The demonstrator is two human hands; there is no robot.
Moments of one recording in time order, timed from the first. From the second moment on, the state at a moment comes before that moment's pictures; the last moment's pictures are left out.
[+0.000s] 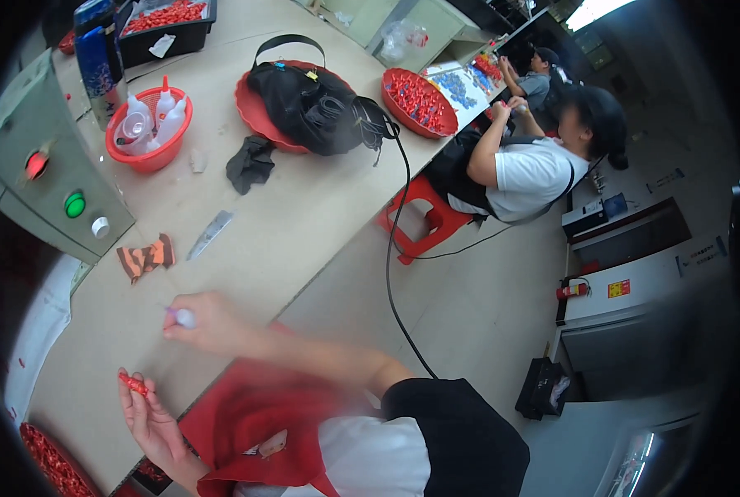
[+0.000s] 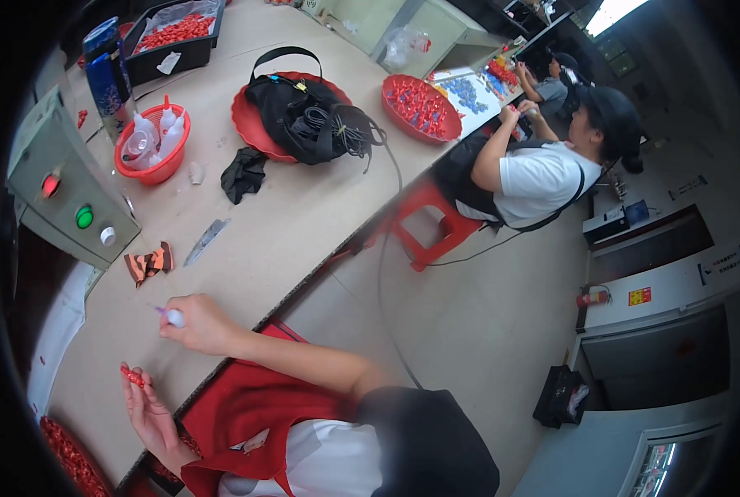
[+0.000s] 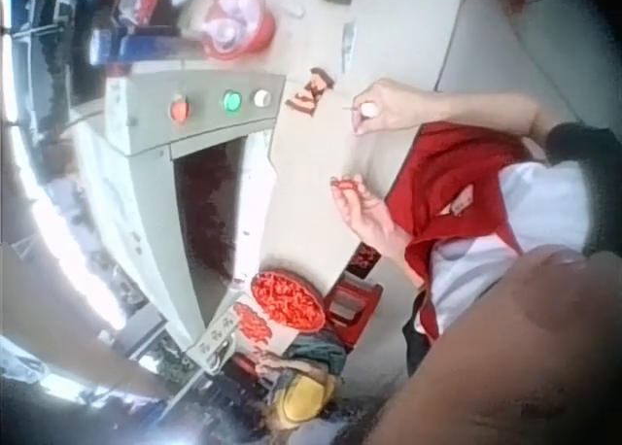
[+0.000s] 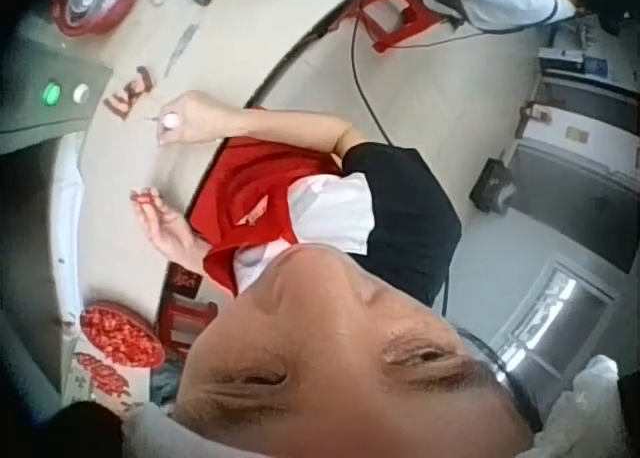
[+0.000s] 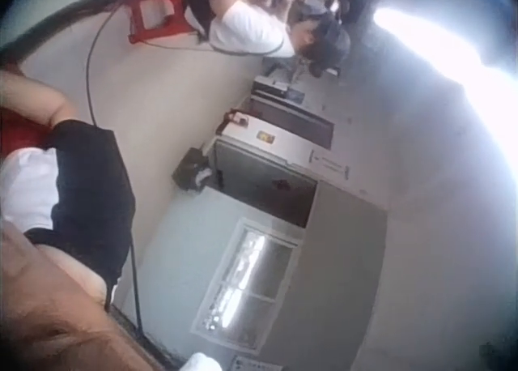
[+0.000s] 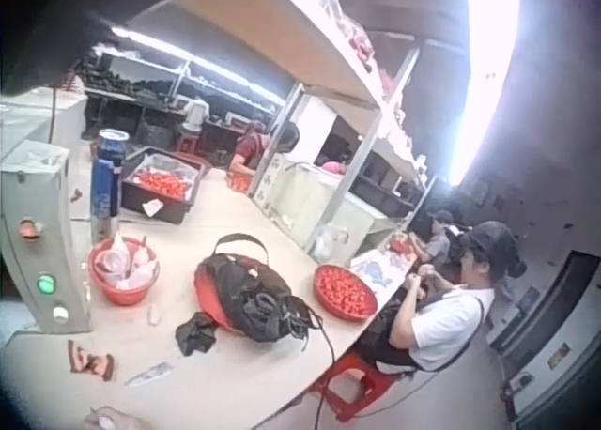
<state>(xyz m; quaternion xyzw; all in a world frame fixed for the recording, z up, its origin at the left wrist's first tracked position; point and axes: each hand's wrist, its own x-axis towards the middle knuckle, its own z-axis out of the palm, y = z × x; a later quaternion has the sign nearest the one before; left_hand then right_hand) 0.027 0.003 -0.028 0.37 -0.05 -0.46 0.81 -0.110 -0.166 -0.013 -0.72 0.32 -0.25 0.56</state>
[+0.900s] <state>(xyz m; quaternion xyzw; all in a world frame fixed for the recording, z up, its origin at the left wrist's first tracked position) -0.055 -0.094 0.016 0.39 -0.03 -0.61 0.69 -0.209 -0.200 0.036 -0.50 0.29 -0.28 0.77</state>
